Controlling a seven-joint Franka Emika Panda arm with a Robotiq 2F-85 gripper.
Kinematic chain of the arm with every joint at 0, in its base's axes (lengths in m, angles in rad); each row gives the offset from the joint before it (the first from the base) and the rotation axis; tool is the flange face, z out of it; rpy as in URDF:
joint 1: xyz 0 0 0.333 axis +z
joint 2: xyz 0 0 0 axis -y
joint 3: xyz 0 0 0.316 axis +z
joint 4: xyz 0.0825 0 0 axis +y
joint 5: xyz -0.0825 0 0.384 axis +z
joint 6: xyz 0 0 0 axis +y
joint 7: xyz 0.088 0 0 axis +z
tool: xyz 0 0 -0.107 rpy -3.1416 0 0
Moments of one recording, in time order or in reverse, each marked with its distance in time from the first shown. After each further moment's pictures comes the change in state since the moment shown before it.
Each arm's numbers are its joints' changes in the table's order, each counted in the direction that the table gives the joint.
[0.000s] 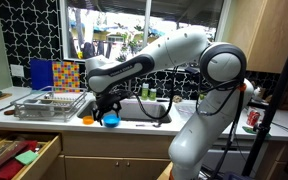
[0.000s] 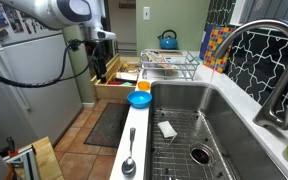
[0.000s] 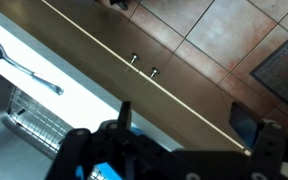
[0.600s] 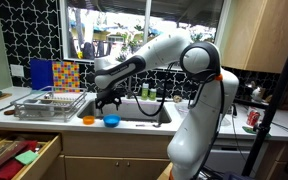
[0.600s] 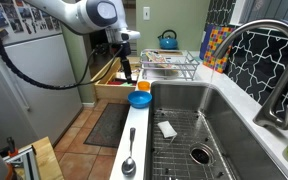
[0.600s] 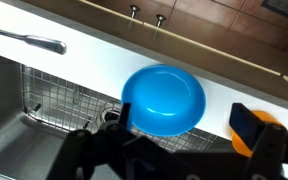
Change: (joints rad) arm -0.062 -0.155 -0.121 -0.100 -0.106 -0.194 -0.177
